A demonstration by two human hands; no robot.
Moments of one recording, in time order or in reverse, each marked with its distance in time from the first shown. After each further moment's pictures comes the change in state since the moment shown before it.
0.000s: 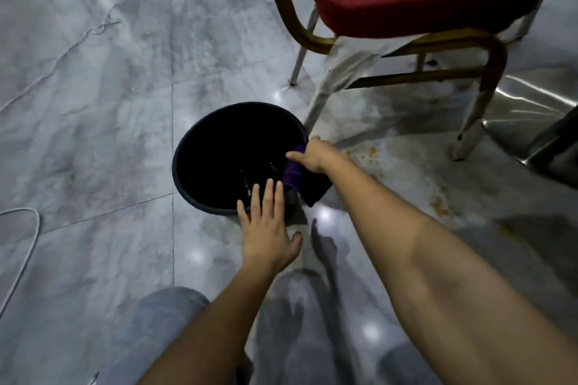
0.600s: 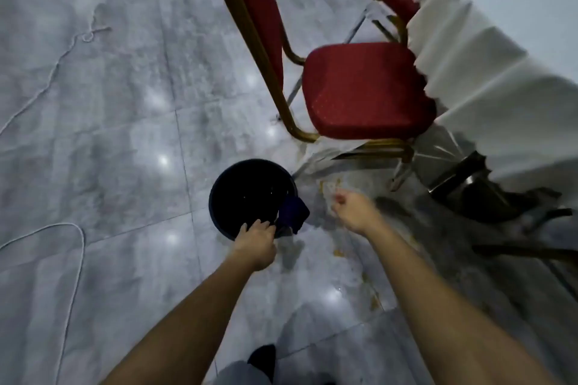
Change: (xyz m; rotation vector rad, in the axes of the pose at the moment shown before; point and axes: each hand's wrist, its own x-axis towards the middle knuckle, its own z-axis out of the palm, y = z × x) left_hand -0.005 -0.031 -0.309 -0.141 -0.604 0.171; right_hand -0.235 -0.087 -0.221 0.091 -0.029 0.166
